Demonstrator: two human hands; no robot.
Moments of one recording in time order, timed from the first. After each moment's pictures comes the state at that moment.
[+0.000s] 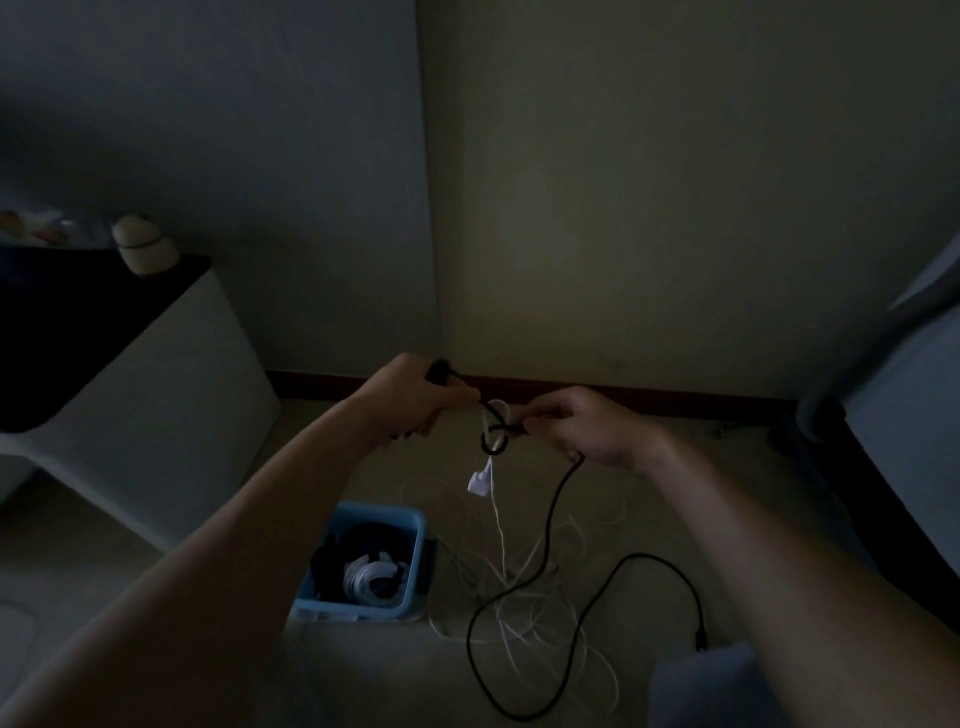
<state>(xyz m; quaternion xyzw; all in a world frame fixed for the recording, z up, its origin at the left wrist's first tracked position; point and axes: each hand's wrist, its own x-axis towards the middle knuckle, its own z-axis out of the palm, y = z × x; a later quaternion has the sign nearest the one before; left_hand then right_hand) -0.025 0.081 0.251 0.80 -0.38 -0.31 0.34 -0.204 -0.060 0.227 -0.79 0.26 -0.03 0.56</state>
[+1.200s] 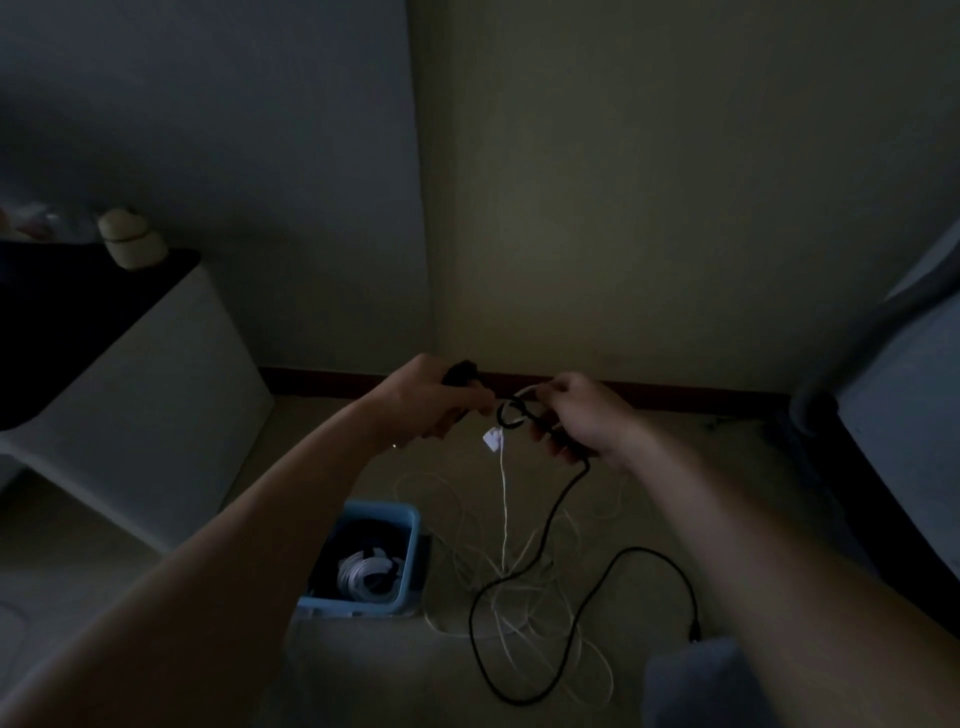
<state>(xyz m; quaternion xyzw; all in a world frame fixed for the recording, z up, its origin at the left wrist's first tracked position) -0.039 0.077 0.251 0.74 -0.42 -0.37 0.37 -0.201 -0.056 0.229 -0.74 0.39 -0.06 0.55</state>
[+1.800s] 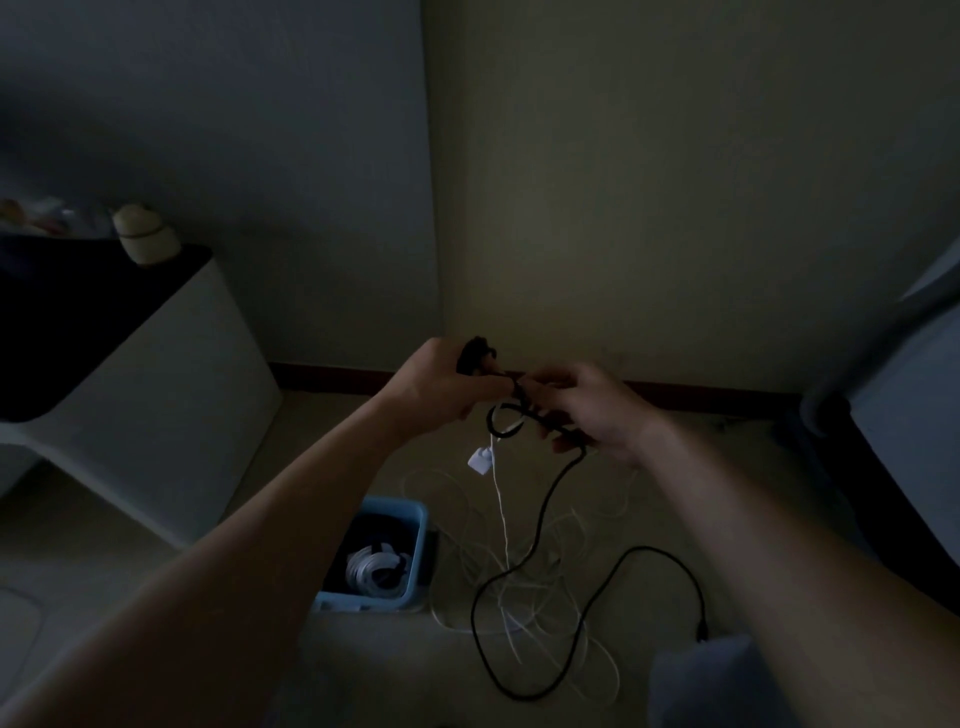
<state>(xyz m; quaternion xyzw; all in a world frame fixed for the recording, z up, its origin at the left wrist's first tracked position) -0.049 0.075 0.256 0.74 -0.44 -0.27 0.42 -0.198 -0.052 0.237 -0.70 0.32 -0.08 0.64</state>
